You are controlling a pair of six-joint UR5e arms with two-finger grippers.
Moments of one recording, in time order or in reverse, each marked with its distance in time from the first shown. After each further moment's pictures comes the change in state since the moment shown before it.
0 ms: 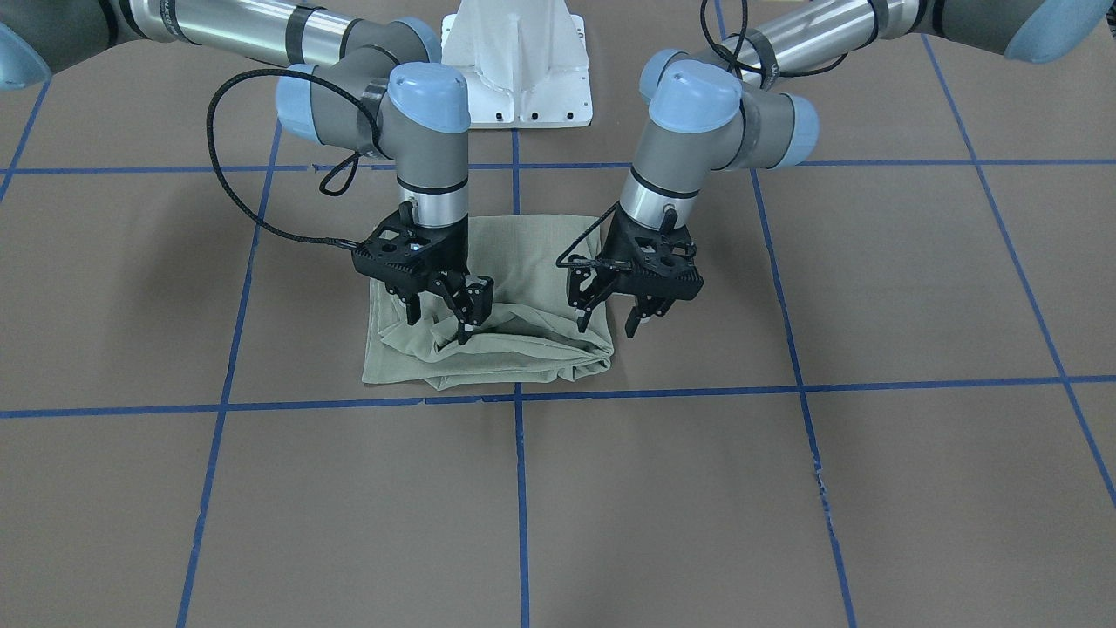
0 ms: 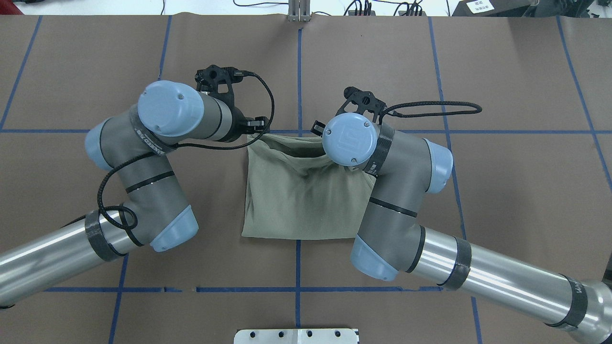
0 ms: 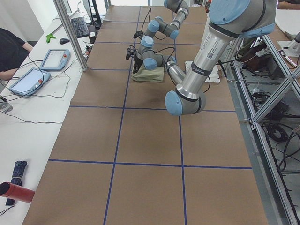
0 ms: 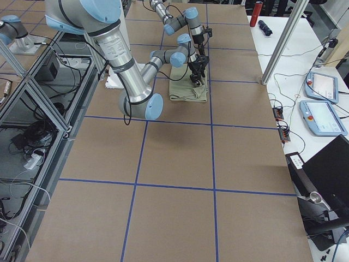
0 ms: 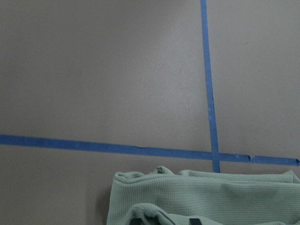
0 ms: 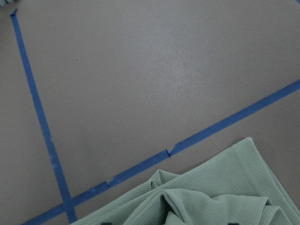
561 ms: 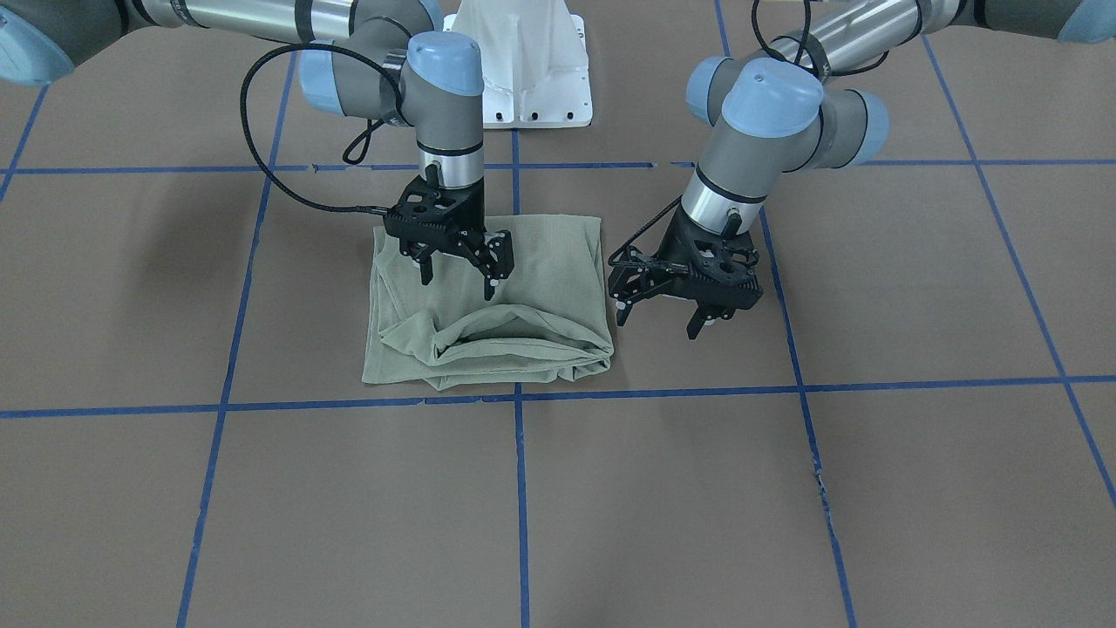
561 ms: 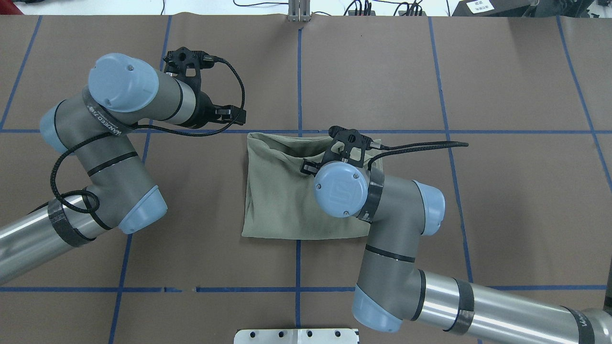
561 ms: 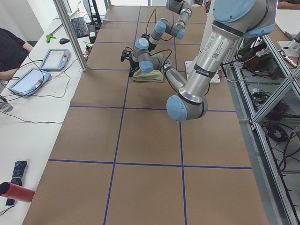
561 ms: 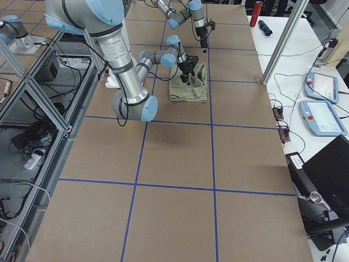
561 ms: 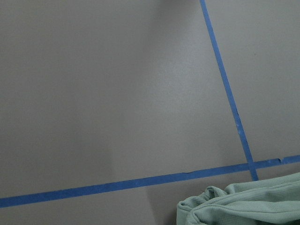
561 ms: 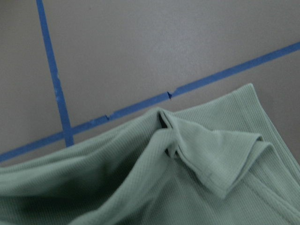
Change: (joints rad) left arm -0.060 0.060 -0.045 -0.002 -0.078 0.087; right arm -0.144 -0.047 0.034 -0.006 -0.111 -0.026
